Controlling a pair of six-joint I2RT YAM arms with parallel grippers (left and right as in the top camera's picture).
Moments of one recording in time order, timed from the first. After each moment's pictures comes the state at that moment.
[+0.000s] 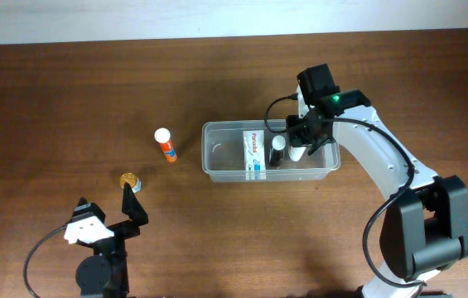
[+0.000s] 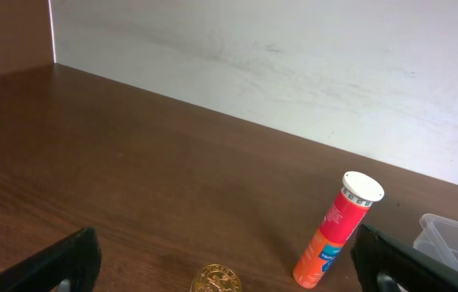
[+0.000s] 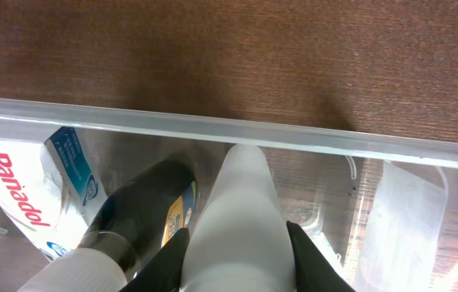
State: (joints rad) left arm 0.02 0.02 0.01 -0.06 -0.18 -0.26; right arm 0.25 1.84 1.42 -0.85 -0.07 0.21
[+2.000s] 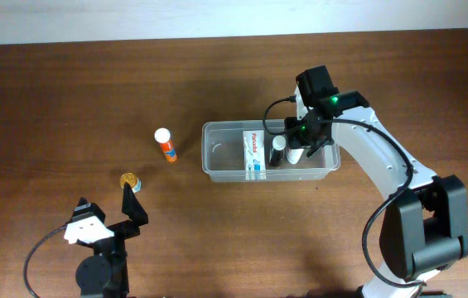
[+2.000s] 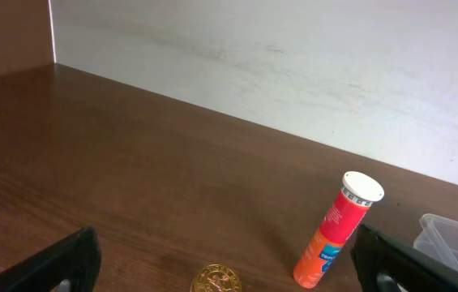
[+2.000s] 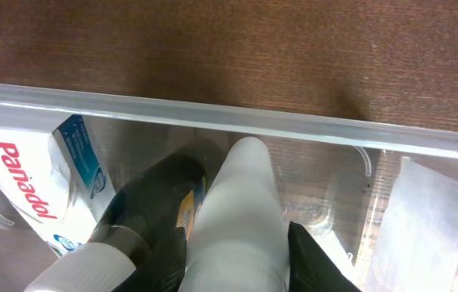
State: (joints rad) left arm 0.02 0.02 0.01 -0.06 -0.18 -0.26; right arm 0.26 1.84 1.40 -0.85 -0.09 0.21
